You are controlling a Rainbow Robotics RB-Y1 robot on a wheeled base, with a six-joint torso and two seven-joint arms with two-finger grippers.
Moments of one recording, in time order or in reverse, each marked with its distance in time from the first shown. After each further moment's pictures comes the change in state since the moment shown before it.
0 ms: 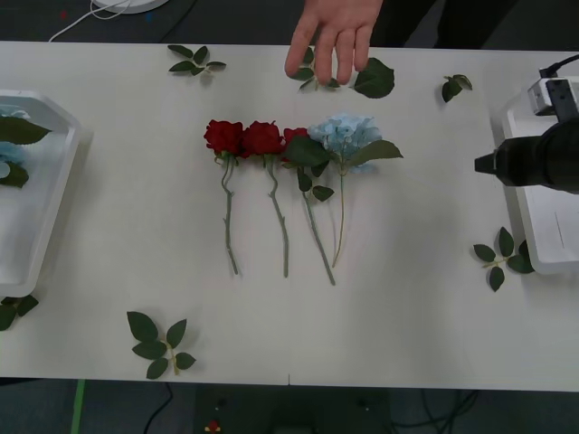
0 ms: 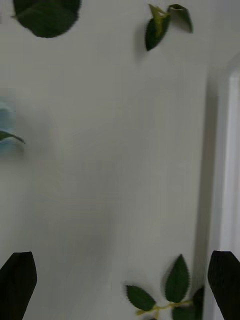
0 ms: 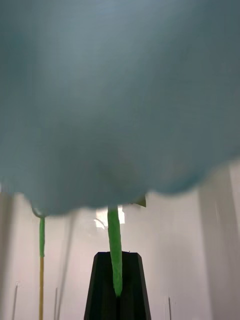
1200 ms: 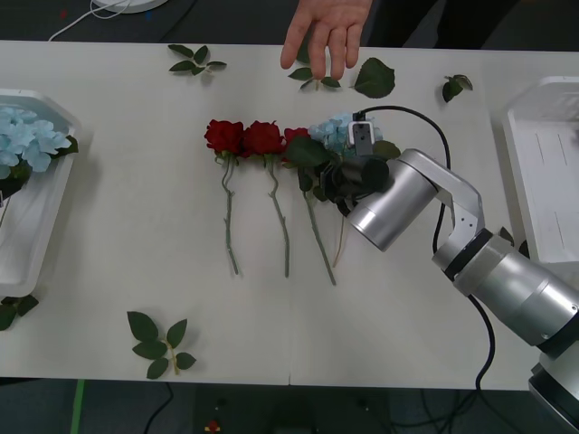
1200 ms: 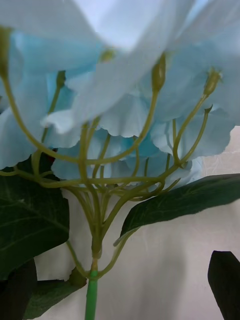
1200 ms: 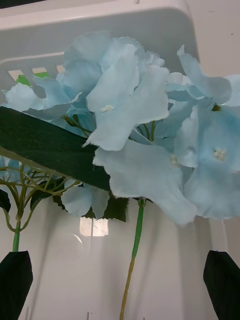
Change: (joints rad) right arm -0.354 0.512 0.569 0.588 0.614 -0.308 -0.473; left arm 0.002 -0.013 0.000 -0.001 0.083 -0.026 -0.002
